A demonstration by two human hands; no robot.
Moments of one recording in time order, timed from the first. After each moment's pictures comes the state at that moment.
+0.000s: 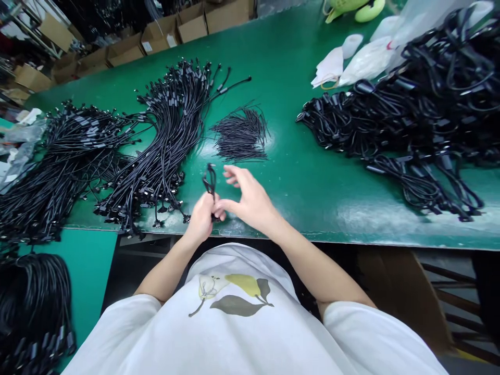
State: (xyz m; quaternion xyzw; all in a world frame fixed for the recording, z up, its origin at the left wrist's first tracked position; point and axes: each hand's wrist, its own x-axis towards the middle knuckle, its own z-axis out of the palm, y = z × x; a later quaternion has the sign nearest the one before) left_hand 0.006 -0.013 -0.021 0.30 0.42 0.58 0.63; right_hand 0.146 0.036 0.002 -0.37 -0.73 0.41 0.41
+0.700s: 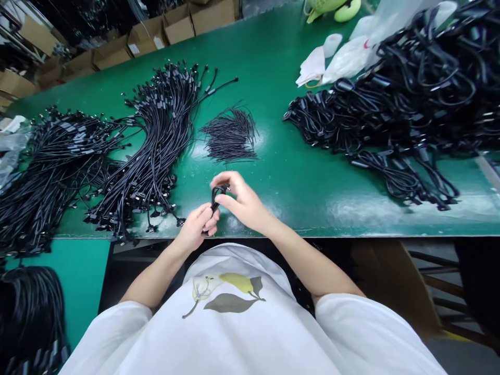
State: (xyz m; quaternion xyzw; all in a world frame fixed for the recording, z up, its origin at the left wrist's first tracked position) left_hand -0.001 -0.025 -0.008 0.32 0.43 0.44 0.72; right_hand 0.154 0.037 0.003 -0.28 -0.68 0.51 0.44
